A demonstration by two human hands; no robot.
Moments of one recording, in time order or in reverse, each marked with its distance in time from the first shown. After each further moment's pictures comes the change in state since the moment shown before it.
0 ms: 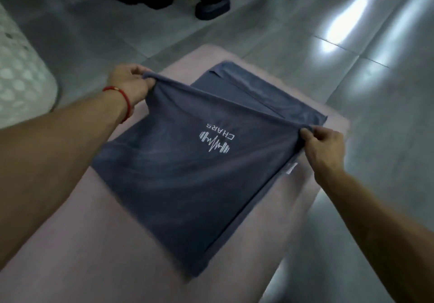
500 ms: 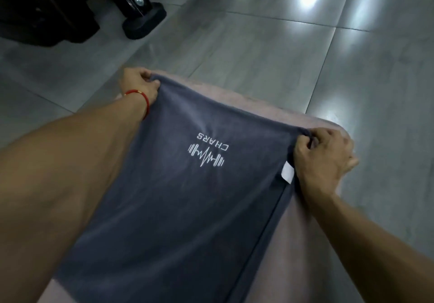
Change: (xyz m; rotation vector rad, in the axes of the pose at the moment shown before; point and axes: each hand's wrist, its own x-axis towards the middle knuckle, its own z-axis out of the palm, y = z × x) left_hand 0.164 0.066 0.243 0.312 0.000 0.201; right_hand 0.136 0.052 0.024 -0.375 0.414 0.019
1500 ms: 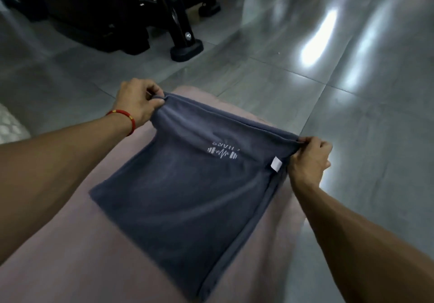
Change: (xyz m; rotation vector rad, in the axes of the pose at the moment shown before) left_hand -0.126 0.001 -0.195 0.091 -0.055 0.282; right_hand -0.047 -0.046 -0.072 0.110 -0.079 -0.068
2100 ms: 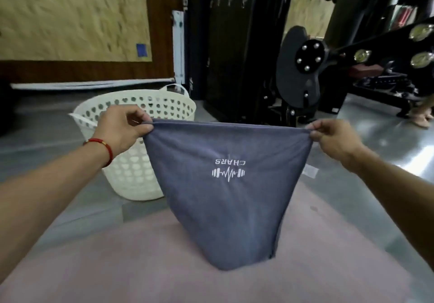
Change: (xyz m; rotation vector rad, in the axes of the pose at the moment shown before) left_hand -0.256 -0.094 -0.418 -0.138 0.542 -0.276; right_hand -0.136 -0.365 -0.144 0.280 -0.567 -0.762
